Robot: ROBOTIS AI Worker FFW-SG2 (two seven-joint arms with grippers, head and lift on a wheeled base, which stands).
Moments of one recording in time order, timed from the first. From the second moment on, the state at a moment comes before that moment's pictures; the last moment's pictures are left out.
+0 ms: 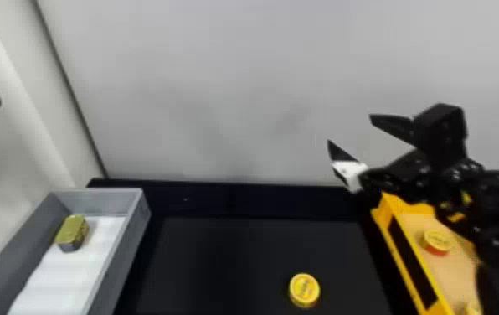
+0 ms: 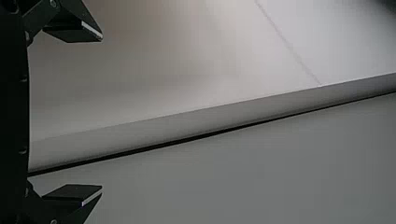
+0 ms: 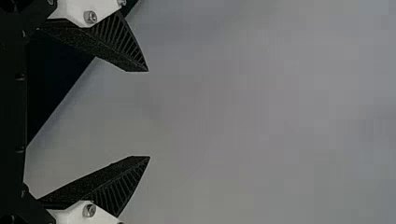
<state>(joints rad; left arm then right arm) -0.07 0.00 0.42 -2.17 -0.25 0.31 -0.05 -0.02 -0.26 0.07 -2.22 0.28 0.75 0.43</state>
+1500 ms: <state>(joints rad) -0.01 0.00 0.42 -2.10 -0.30 0.37 -0.04 0.10 -0.38 0.15 -1.85 0.29 0.67 0.56</state>
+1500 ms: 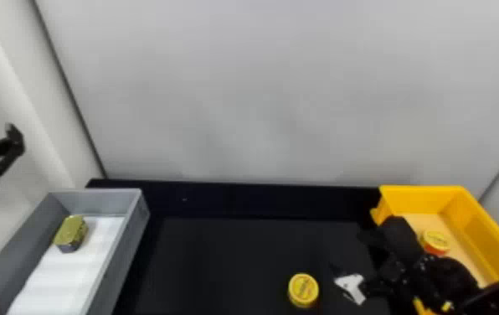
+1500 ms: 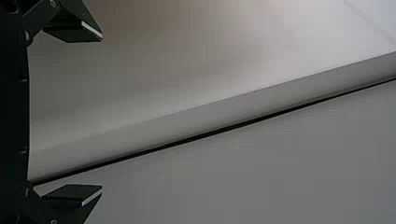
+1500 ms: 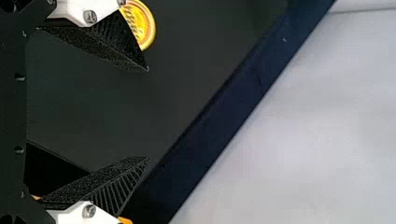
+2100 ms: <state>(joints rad) -0.04 0.00 0.56 -2.23 -0.38 0.39 -0.04 0.14 -0.44 0.16 -1.83 0.30 0.73 0.60</state>
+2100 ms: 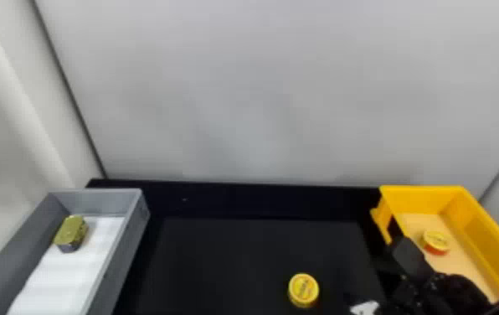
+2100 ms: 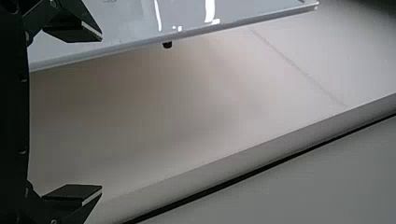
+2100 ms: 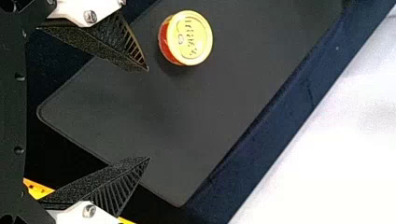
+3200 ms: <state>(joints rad) -0.04 0.00 0.69 -2.28 -0.41 0.42 -0.03 0.11 -0.37 0.21 -1.77 0.31 0.67 0.66</state>
